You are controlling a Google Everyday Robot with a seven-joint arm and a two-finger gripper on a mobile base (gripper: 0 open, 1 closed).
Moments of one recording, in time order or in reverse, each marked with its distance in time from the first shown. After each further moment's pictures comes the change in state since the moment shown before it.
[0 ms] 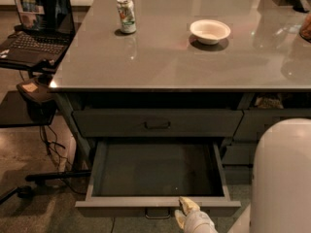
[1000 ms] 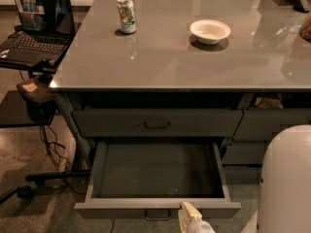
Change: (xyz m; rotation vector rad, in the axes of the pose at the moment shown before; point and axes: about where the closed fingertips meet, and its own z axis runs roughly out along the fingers) arm -0.002 0.021 -0.023 -0.008 -0.028 -0.012
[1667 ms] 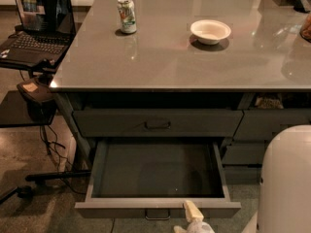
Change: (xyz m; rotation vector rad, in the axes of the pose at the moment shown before) arm 0.000 0.000 0.000 0.000 0.000 0.000
